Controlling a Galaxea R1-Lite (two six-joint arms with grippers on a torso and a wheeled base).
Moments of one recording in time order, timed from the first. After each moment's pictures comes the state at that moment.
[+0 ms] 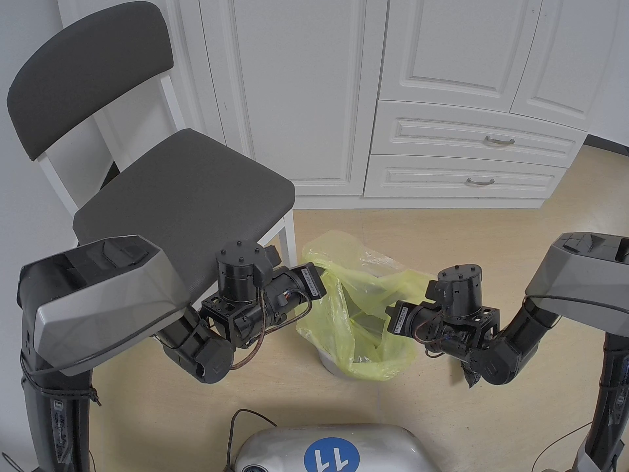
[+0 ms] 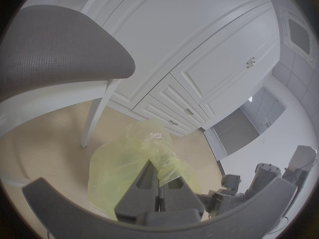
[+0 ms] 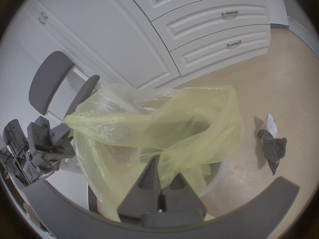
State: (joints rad) left arm -0.57 2.31 -0.98 -1.20 -0.10 -0.62; right arm 0.51 2.20 -0.75 -1.03 -0.06 0.58
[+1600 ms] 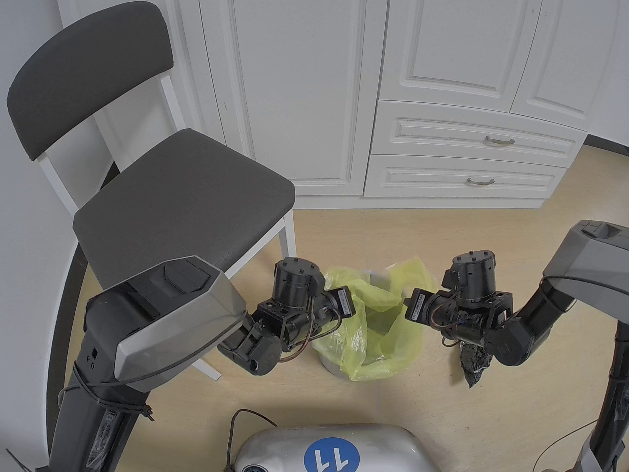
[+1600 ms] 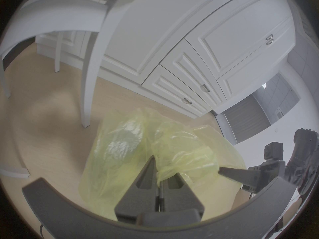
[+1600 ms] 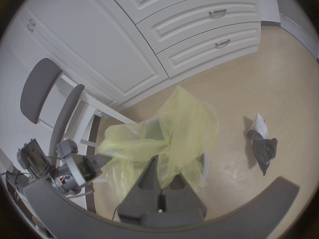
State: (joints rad) left arm -0.63 2.54 -1.32 -0.88 -0.06 -0.61; right arm 0.44 2.16 -0.78 -0.90 -0.05 0.58
